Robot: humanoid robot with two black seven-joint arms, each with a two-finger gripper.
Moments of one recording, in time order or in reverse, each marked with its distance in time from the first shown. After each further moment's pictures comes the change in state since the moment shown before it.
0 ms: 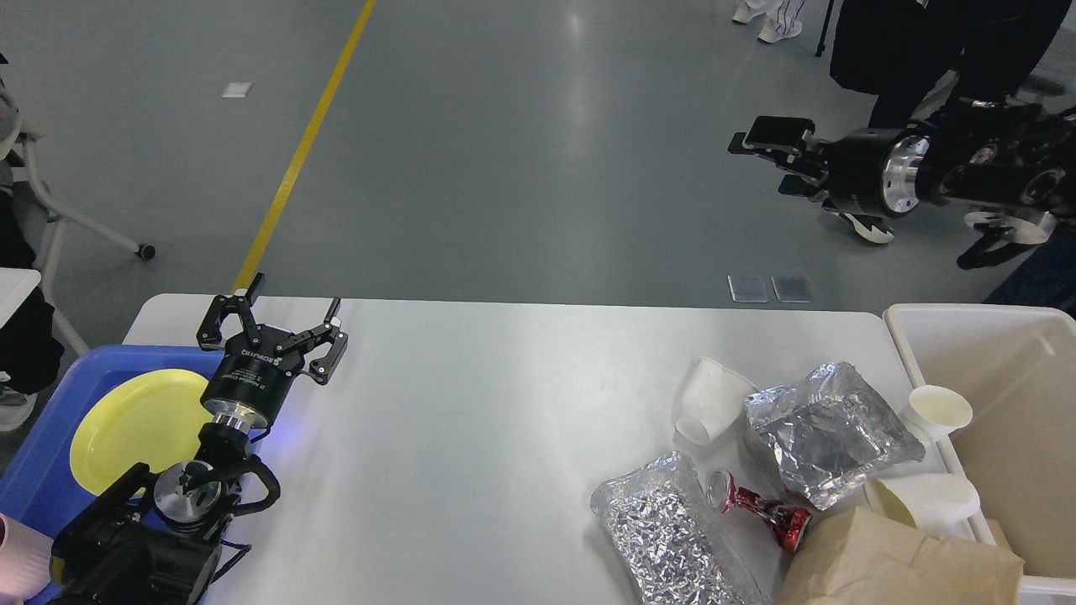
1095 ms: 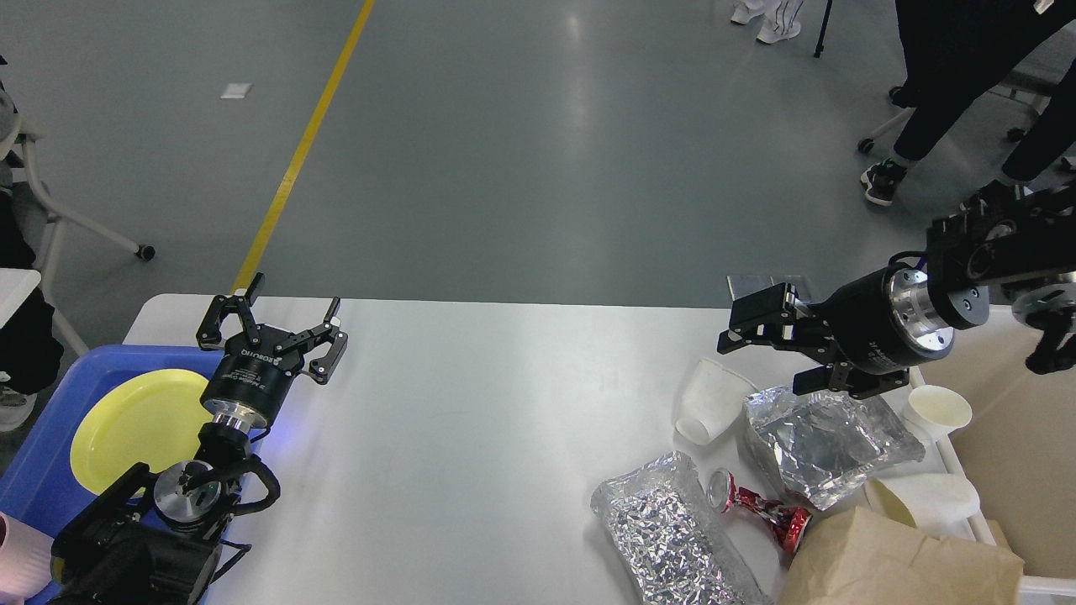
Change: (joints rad) left arm 0.000 0.000 -0.002 0.000 0.000 0.000 0.000; right arm 0.346 -0.011 -0.207 0.653 -0.002 0.184 -0.196
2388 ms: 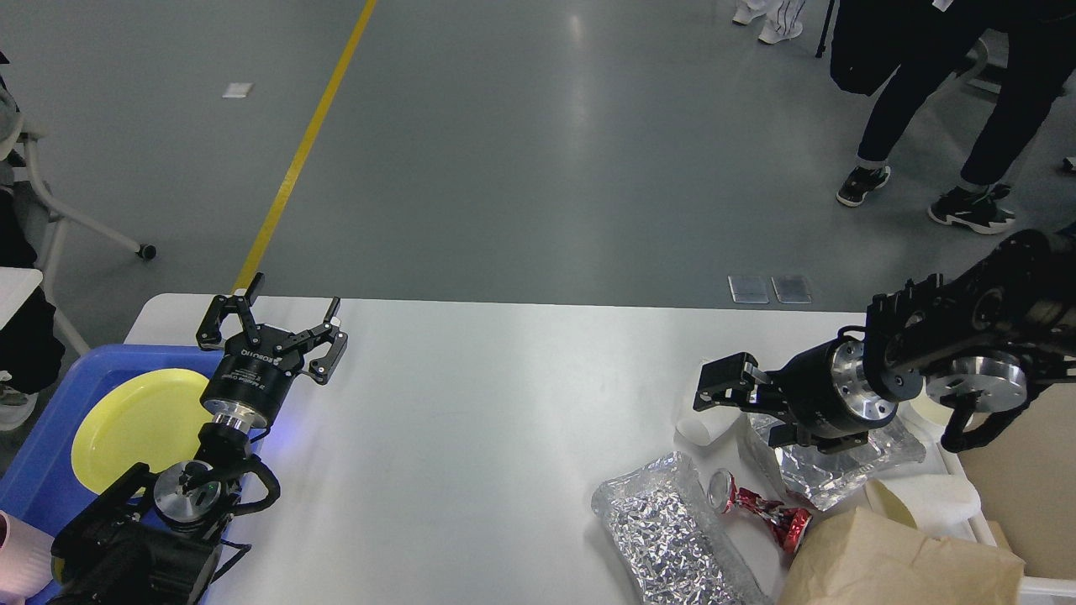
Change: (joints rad) left arm 0.000 0.000 0.000 0.000 0.000 -0.001 0.000; right arm -0.191 0.184 0.018 0.039 0.112 -0.219 -0.002
